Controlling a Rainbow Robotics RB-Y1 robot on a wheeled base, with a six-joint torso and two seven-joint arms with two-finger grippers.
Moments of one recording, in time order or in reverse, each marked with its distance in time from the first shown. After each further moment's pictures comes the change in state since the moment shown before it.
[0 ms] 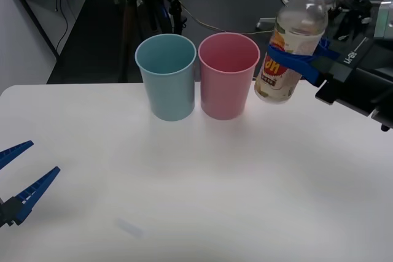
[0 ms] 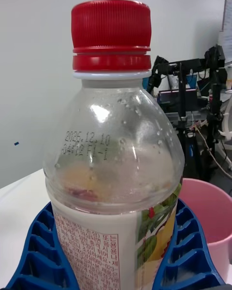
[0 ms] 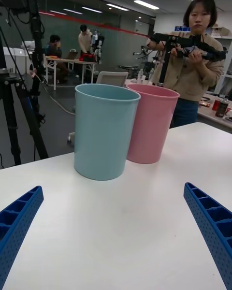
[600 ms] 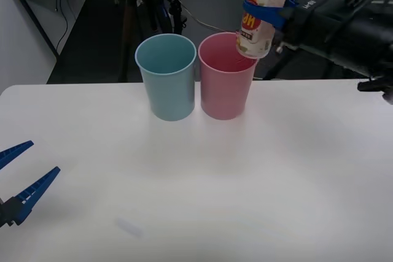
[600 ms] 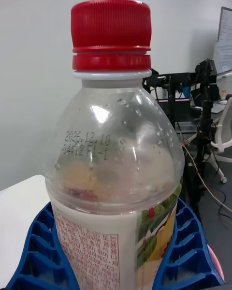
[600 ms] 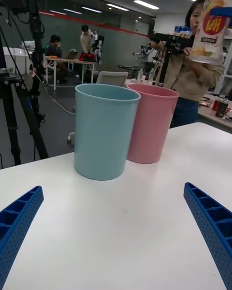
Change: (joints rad) right arm -0.639 0.111 0.463 0.401 -0.031 -0.007 -0.051; left arm 0.000 0.000 0.000 0.000 0.000 0.000 0.000
